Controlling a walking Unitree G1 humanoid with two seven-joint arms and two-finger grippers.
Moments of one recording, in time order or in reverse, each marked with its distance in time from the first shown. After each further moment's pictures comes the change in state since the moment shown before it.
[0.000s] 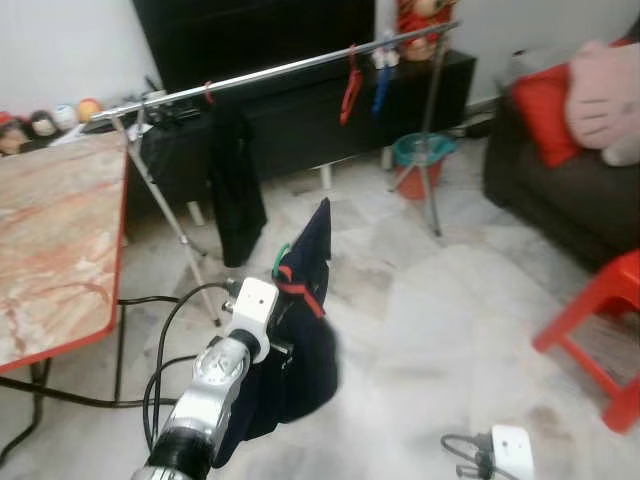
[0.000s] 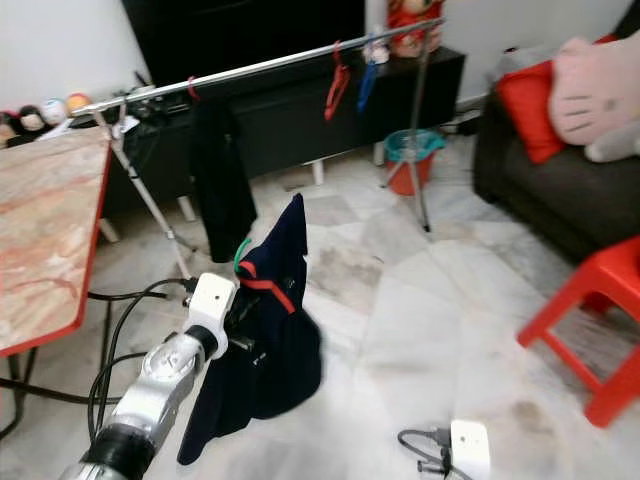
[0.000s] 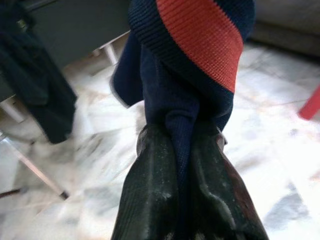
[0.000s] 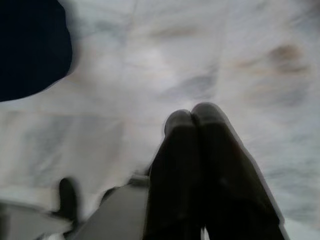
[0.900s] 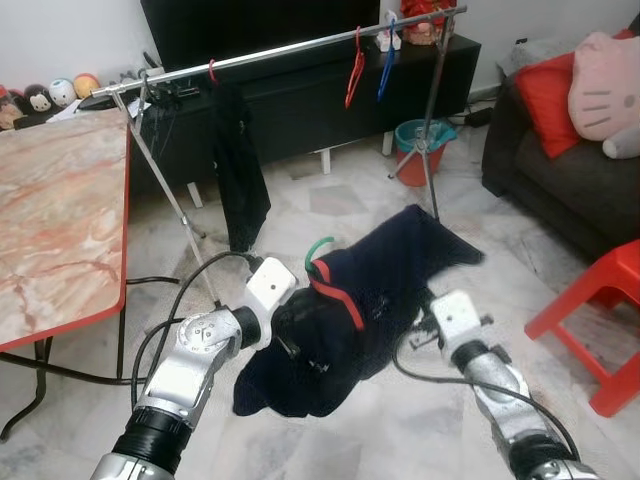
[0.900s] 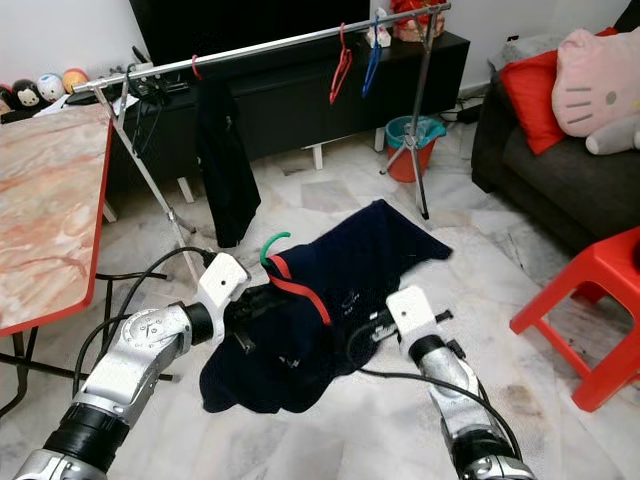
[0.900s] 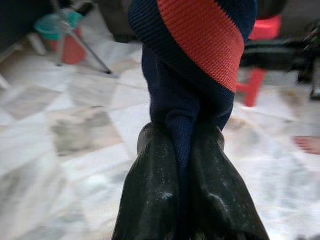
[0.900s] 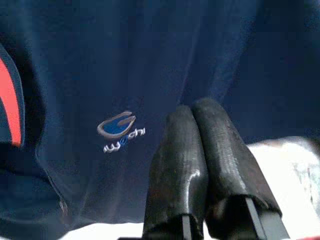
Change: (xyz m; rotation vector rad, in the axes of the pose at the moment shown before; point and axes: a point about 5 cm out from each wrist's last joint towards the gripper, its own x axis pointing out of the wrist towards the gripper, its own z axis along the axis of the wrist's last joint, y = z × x) left arm -0.010 -0.013 0.044 0.083 -0.018 -0.515; right arm 0.001 0.053 0.179 -0.472 -0.691 0.281
